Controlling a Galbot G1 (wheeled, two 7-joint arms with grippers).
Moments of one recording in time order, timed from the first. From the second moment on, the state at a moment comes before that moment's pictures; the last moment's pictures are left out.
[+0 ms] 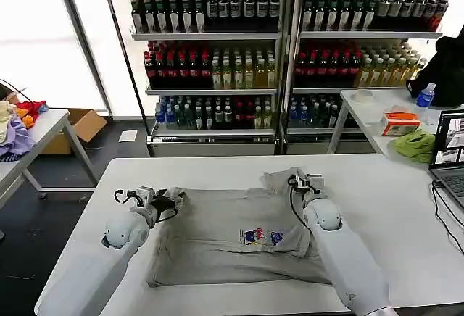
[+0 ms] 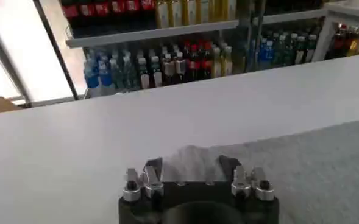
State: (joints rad) left arm 0.76 -1.01 -0.08 -1.48 -0.63 0.58 -0.13; right arm -0.66 1.30 0.20 1.20 0.37 -0.49 0.21
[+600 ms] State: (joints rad) left arm 0.77 -1.01 -0.09 -1.51 -0.59 0.51 -0.12; right arm -0.71 1.30 0.24 1.30 0.43 -0.46 0.21
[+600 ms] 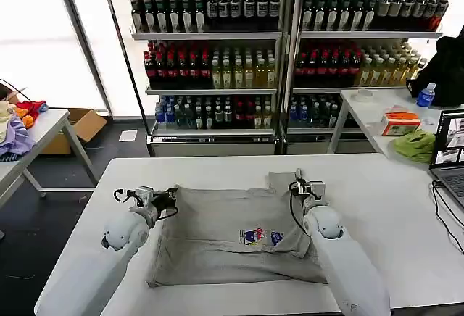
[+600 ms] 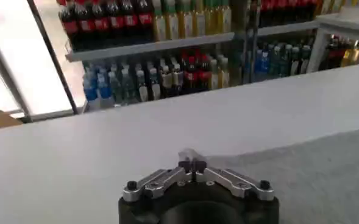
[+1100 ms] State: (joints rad) left arm 0.82 -1.00 -0.13 -1.58 -0.54 0.45 -0.12; right arm -0.78 1.26 0.26 1.58 0.45 -0.48 0.24
